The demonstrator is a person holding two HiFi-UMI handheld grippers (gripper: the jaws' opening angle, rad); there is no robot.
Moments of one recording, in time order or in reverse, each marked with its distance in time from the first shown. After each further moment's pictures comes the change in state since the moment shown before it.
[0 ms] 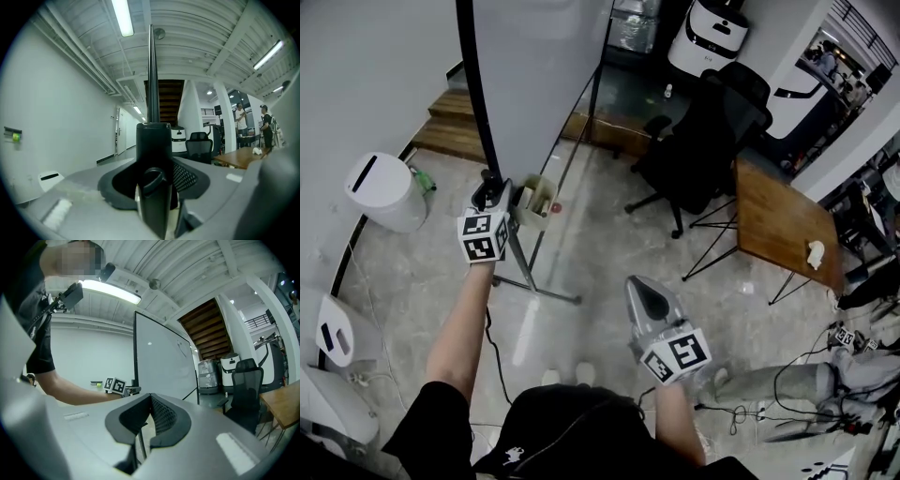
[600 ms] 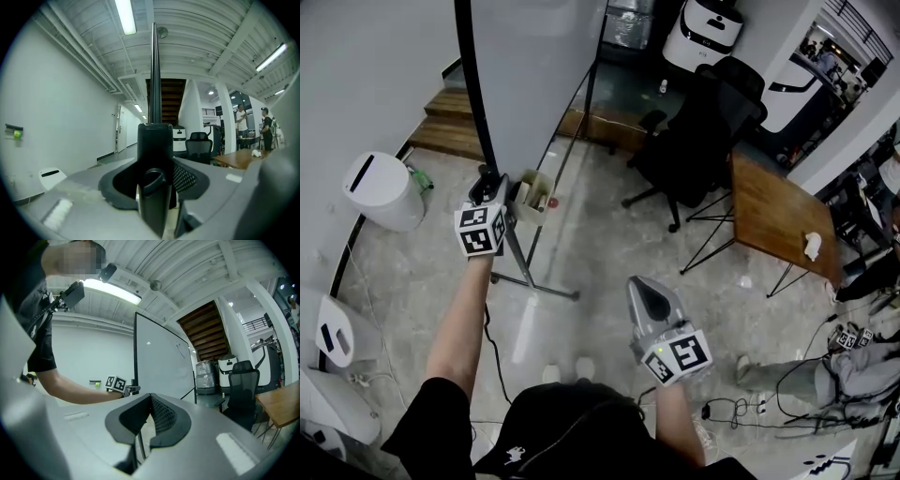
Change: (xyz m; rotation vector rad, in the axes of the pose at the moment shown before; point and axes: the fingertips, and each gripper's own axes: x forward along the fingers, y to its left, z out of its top) left arm -0.010 0.000 -0.002 -0.028 0.021 -0.001; right arm -0.025 0.012 -0.002 -0.009 -0.001 -0.032
